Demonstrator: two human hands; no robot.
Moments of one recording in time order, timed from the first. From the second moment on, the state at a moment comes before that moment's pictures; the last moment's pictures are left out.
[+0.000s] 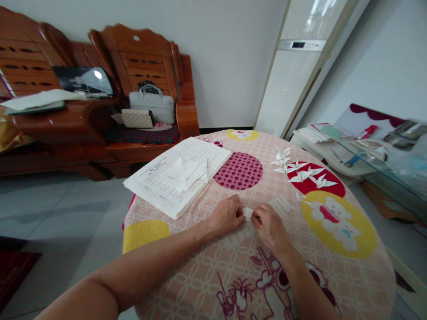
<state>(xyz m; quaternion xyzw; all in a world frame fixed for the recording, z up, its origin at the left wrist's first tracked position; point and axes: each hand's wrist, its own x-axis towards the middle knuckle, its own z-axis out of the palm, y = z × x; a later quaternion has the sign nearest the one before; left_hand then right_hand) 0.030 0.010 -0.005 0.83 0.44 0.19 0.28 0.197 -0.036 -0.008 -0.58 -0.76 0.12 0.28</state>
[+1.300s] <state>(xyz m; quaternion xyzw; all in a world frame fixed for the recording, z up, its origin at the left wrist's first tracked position) 0.036 0.015 0.000 0.84 0.48 0.13 0.23 0.192 -0.028 -0.005 -0.66 -0.69 0.15 0.25</state>
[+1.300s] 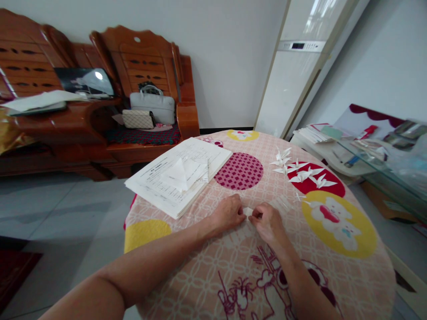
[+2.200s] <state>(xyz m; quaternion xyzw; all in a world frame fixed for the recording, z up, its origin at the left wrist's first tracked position) 0.033 0.018 0.000 0.83 0.47 0.15 0.25 0.192 -0.028 0.002 -0.70 -0.61 0.25 0.28</state>
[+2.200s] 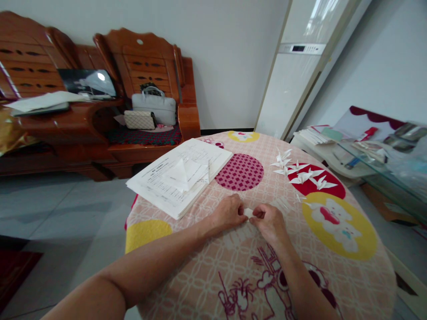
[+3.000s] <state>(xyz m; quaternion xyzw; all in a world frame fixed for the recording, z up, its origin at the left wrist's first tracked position) 0.034 0.034 0.005 0.83 0.42 0.13 0.34 0.196 -0.033 -0.004 -0.65 -0.67 0.18 0.30</state>
